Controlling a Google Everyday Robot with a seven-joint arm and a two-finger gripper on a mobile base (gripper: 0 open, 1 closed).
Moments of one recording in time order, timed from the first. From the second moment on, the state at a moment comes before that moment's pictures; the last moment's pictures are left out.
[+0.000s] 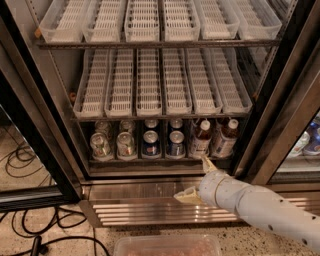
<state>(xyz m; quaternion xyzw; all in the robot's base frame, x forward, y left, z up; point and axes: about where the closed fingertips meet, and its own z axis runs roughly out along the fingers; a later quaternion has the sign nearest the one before) 0.510 -0.112 0.633 -0.45 0.76 0.03 0.47</state>
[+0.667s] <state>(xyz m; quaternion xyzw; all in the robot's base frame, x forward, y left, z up) 0.526 -0.095 0.607 -0.41 0.75 0.05 0.51</state>
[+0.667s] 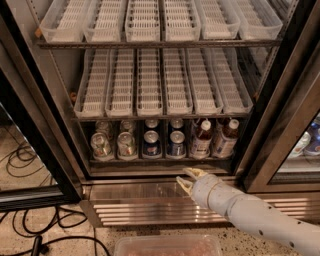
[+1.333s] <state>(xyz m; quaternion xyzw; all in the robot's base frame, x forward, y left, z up) 0.540 -0.091 0.593 -0.38 0.75 0.05 0.55</state>
